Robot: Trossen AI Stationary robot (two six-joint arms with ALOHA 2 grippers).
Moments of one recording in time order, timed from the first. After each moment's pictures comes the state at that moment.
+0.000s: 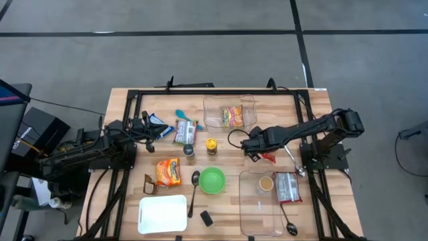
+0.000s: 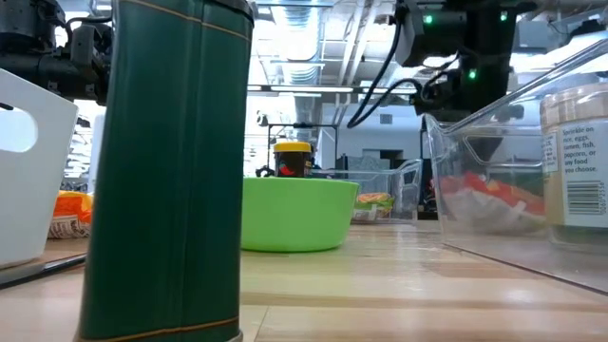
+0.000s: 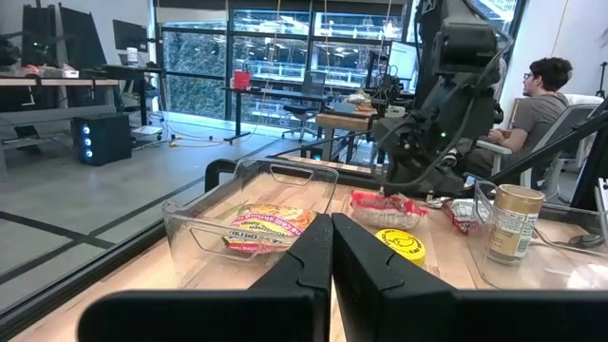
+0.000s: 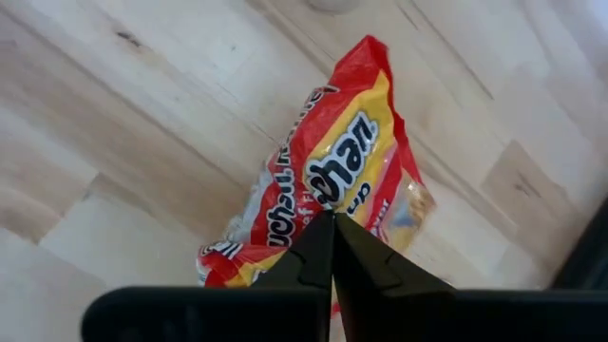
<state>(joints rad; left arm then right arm) 0.38 0.13 0.01 0.18 0.08 -0.09 0.09 1.59 1.04 -1.08 0.38 0.94</state>
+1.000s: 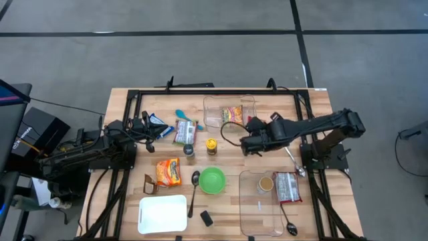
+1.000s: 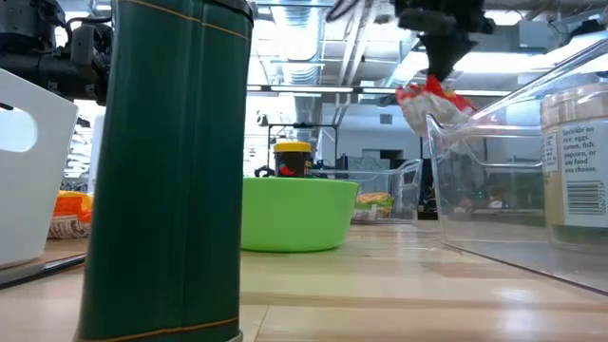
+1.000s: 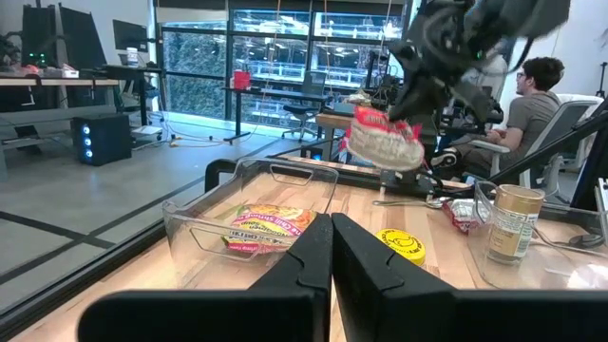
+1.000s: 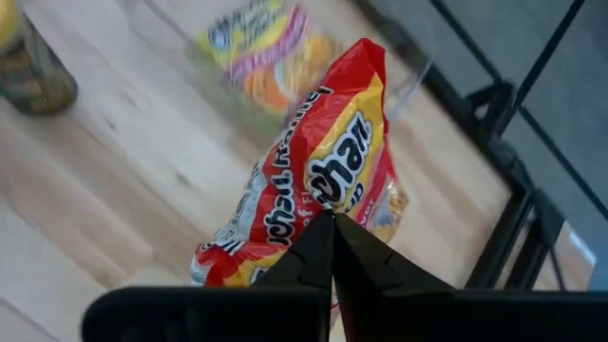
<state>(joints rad) 0.38 0.13 0.01 0.18 0.08 -0.09 0.17 1.59 1.47 -1.41 0.66 0.89</state>
